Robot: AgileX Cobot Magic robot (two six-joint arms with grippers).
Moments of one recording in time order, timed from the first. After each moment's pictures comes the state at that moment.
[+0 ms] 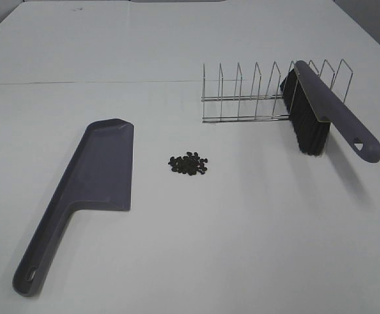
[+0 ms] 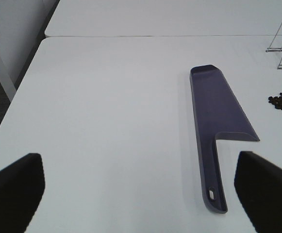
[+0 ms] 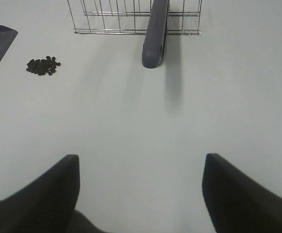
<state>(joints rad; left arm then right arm) -0.02 -0.01 -0.52 -0.02 1.08 -0.02 0.05 0.00 -0.46 0.01 1.12 -0.01</state>
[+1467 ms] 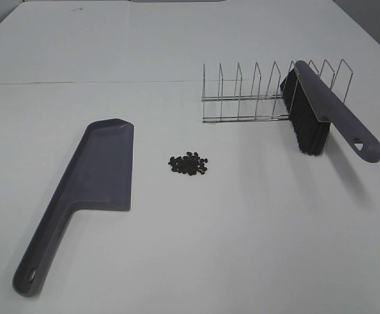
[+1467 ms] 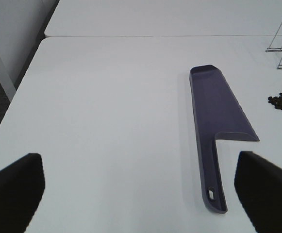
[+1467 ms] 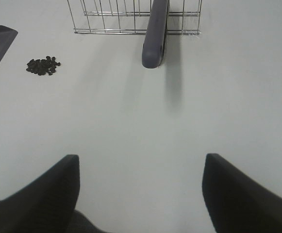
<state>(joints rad) -0.02 -0.01 -0.52 -0.02 1.08 -0.02 0.05 0.00 -0.46 0.01 1.12 -0.01</state>
